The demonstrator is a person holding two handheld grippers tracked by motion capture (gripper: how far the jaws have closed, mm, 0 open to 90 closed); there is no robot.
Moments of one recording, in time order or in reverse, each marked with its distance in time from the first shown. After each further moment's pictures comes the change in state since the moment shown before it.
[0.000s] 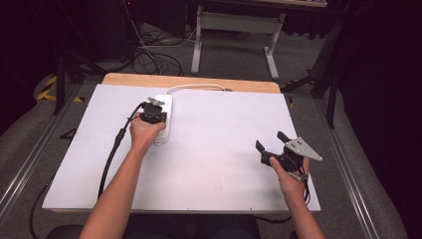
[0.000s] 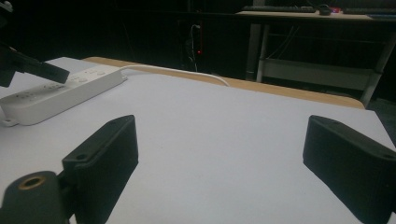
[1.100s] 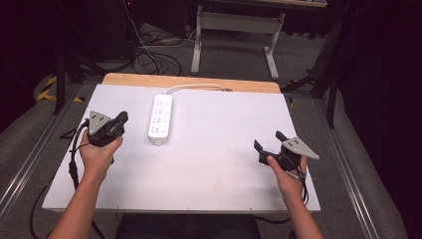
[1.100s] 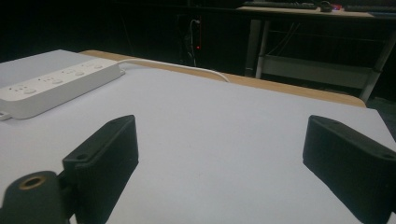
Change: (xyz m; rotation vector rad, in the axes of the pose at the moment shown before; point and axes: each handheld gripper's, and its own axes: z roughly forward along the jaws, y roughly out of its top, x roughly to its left) left arm 0.050 -0.061 -0.125 -0.424 0.063 -0.049; right arm 0.003 -0.001 0.006 0.018 -0.003 -0.015
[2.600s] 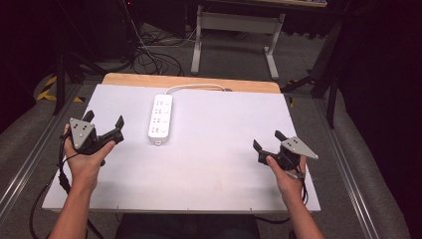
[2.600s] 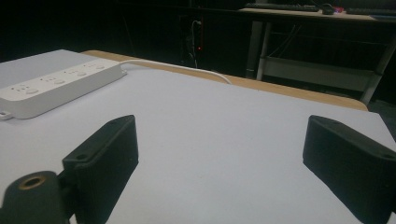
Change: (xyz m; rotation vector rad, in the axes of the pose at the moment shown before) left arm 0.009 -0.004 -0.030 -0.161 0.137 0.014; right arm 0.001 0.002 0.001 -0.003 0.005 -0.012
